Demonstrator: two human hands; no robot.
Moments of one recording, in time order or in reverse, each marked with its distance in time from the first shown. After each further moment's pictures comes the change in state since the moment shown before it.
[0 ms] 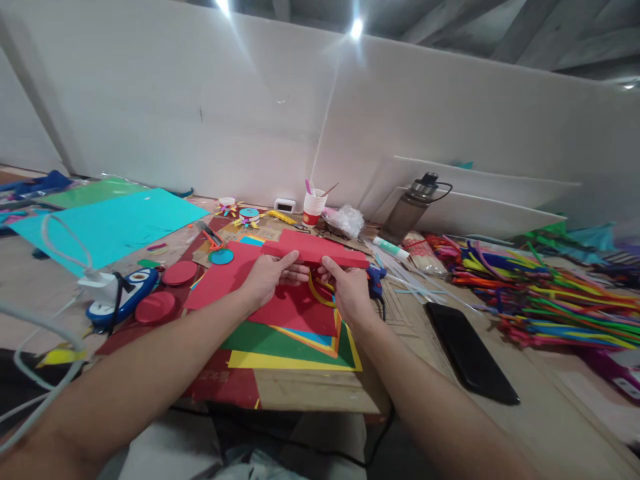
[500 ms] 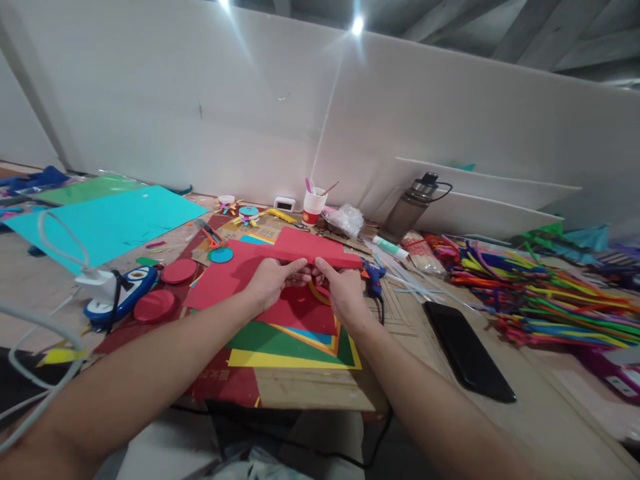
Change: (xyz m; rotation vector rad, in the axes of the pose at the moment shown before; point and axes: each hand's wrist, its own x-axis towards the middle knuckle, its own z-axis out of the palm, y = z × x) left_hand -0.008 -0.003 0.012 -0.099 -0.004 -0.023; right_hand 0.000 0.011 0.001 -0.120 -0.046 -0.031
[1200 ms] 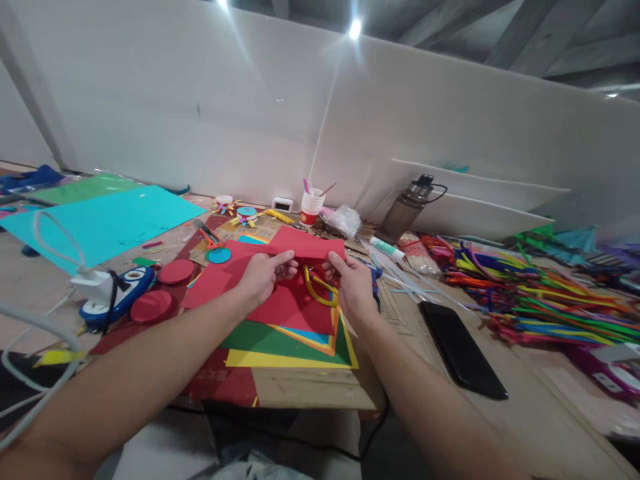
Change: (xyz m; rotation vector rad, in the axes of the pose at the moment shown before) left_hand 0.008 0.009 -0.008 -0.058 0.154 0.037; right_hand 0.006 -0.018 -0.011 0.099 0.092 0.038
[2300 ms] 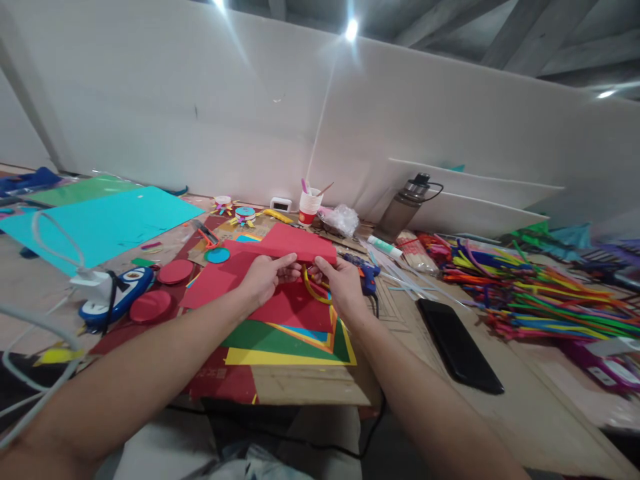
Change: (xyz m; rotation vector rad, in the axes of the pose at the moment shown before) left_hand -0.001 -0.006 0.002 -0.010 -0.048 -0.057; right_hand -0.004 0.008 0.004 -0.083 -0.135 0.042
